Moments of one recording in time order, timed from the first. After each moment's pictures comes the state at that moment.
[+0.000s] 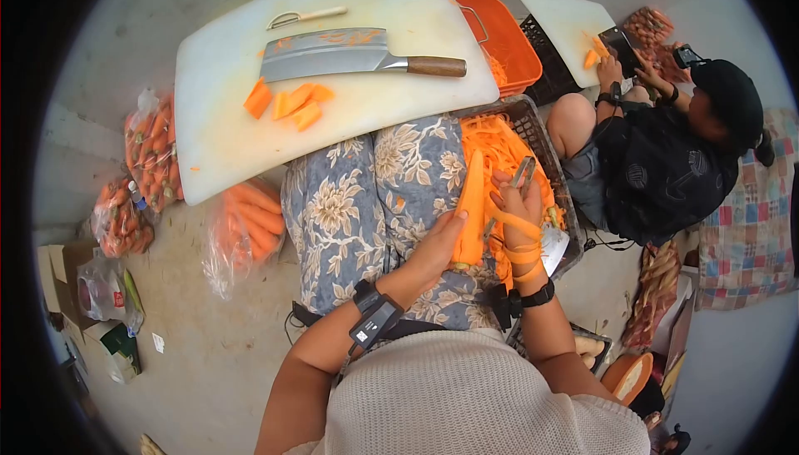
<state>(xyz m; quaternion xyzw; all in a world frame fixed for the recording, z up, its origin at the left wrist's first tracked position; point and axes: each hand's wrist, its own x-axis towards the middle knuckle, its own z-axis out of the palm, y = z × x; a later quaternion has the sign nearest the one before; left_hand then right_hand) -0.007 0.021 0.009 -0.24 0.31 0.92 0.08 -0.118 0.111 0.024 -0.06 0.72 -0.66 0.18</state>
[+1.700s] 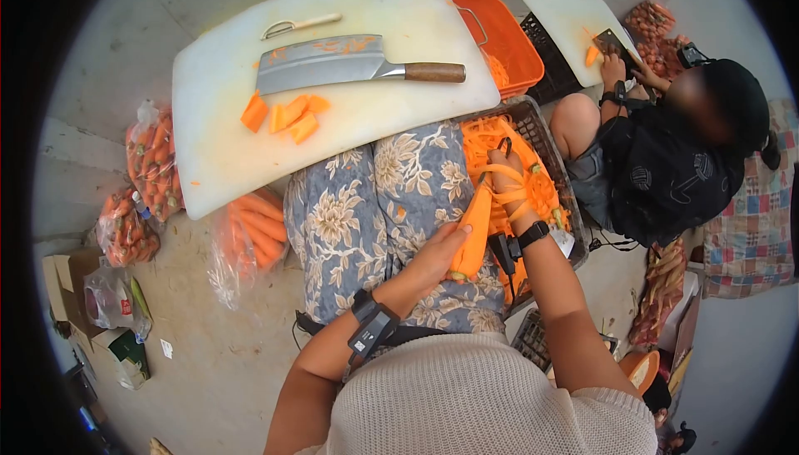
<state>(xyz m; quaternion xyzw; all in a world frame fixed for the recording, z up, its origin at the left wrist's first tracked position) -0.006 0.012 0.006 -0.23 0.33 0.90 0.14 -0.203 0.079 -0.048 -0.04 0.81 -0.54 0.22</state>
